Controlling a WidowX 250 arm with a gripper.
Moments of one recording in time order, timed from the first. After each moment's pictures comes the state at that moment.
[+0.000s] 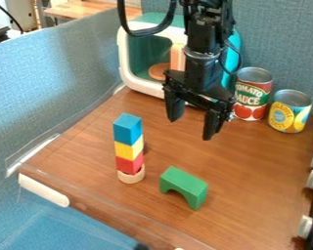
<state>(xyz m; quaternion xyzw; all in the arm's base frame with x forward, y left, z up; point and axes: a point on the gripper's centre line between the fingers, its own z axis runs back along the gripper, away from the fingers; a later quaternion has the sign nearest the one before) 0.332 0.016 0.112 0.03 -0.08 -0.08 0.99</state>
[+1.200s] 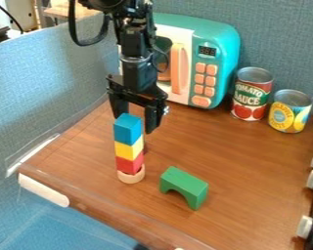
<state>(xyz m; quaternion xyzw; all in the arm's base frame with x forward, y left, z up) 0.333 0.115 0.083 0.02 -0.06 -0.02 1.00</state>
